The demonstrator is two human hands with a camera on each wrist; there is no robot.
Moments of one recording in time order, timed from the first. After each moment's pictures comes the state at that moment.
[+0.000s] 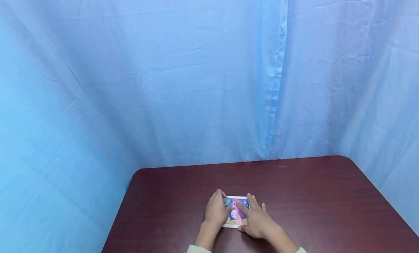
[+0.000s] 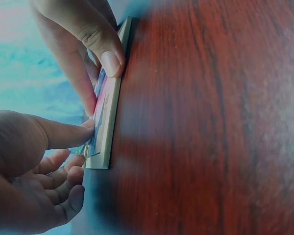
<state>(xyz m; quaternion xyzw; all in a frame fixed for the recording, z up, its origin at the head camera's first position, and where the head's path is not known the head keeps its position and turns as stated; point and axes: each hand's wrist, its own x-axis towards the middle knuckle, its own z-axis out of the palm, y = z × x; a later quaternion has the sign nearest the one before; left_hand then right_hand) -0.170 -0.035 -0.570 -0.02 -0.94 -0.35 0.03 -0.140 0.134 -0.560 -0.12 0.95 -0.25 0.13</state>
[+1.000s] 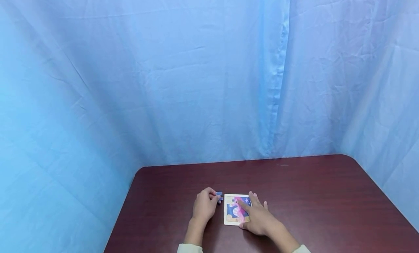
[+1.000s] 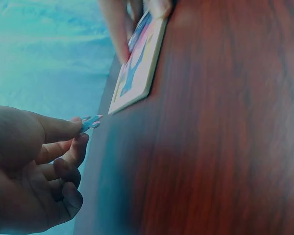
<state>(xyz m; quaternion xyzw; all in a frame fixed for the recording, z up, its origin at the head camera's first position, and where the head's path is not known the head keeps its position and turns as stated) -0.175 -0.080 -0.564 0.05 -0.91 -0.40 0.04 -0.142 0.133 -0.561 -0.10 0.95 -0.26 0.14</state>
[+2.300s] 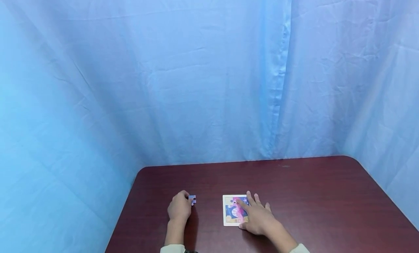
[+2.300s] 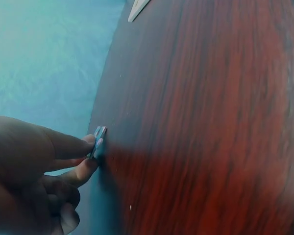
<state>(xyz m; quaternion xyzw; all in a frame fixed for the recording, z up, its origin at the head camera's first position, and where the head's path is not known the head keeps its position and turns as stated) -0.178 -0.160 -0.569 0.15 -0.95 -0.26 0.04 -0.148 0.126 -0.555 -0.10 0.96 -0.22 0.17</state>
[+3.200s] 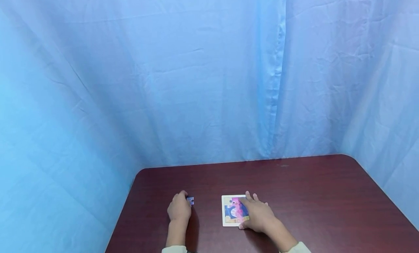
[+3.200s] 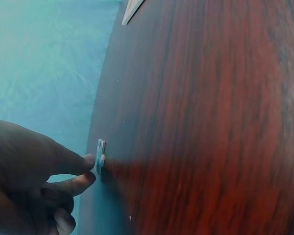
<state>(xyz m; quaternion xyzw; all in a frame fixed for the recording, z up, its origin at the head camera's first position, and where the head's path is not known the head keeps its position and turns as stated) -0.179 -0.154 -0.571 0.15 -0.96 -0.23 0.07 -0.149 0.133 -0.556 -0.12 0.96 -0.22 0.09</state>
